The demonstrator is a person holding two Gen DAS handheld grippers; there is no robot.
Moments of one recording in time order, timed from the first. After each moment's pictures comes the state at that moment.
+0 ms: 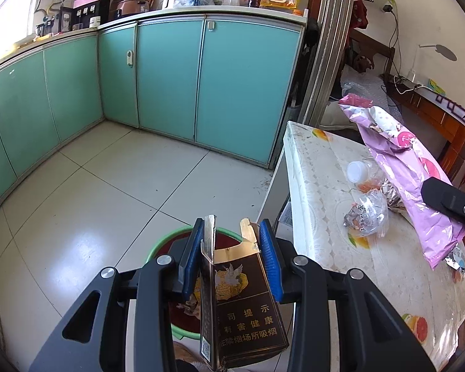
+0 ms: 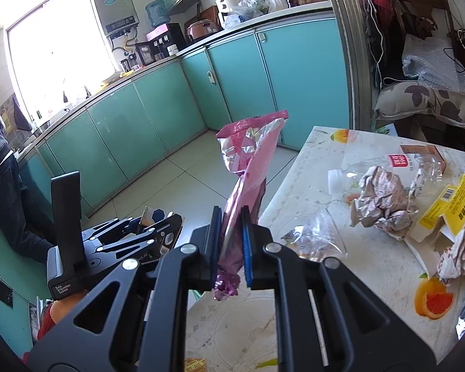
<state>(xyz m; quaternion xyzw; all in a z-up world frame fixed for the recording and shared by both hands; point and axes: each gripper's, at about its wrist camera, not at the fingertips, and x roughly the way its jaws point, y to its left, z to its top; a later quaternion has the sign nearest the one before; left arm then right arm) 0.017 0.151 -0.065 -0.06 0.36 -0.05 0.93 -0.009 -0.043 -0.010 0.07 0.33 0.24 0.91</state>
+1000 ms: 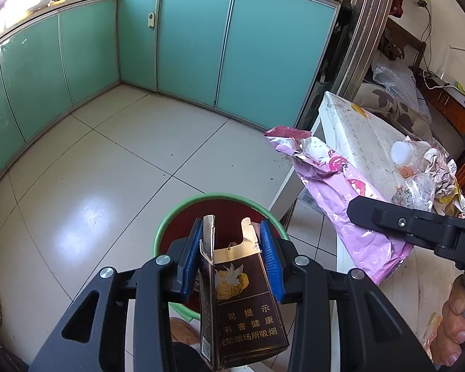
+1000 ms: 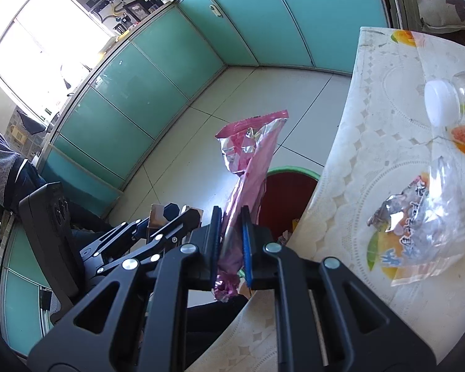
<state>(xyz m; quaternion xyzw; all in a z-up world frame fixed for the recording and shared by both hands) 0.045 0.168 -0.110 -0.09 0.42 -0.01 0.90 0.061 0.011 -0.091 0.14 0.49 0.29 0.81</state>
